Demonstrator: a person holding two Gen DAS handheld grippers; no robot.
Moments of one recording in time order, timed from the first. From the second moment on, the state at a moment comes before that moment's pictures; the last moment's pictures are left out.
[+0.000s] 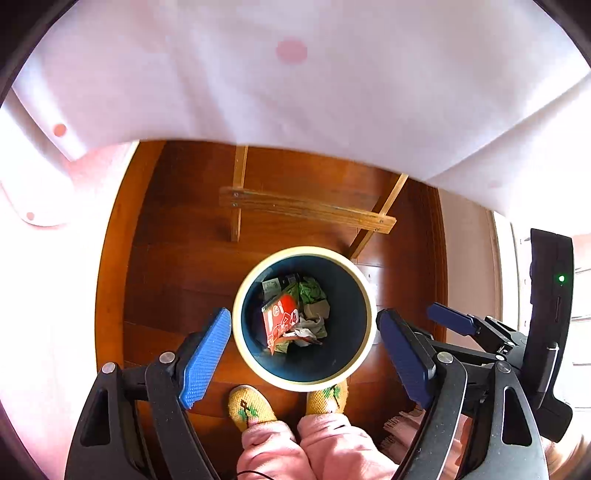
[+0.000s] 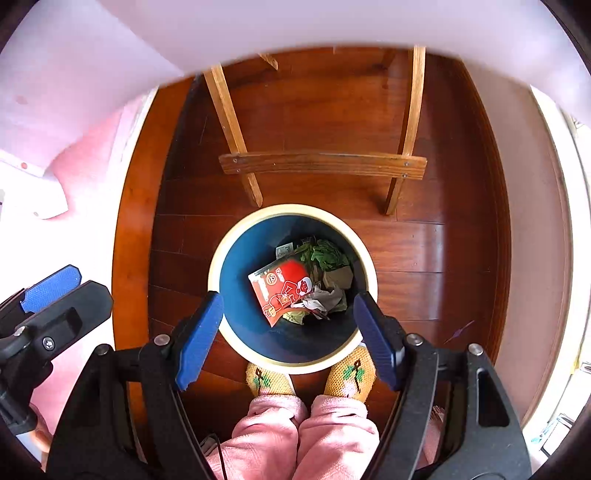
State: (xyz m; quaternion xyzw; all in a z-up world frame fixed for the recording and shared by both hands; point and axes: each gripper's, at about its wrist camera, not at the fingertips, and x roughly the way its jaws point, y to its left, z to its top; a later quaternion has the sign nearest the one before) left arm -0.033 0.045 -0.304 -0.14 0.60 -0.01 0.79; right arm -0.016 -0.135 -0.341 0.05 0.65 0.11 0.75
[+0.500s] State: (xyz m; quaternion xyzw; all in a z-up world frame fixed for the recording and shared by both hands) left arm -0.070 0.059 -0.081 -0.09 0.51 0.00 0.85; right arm -0.035 -0.144 -0.124 0.06 0.58 0.12 0.80
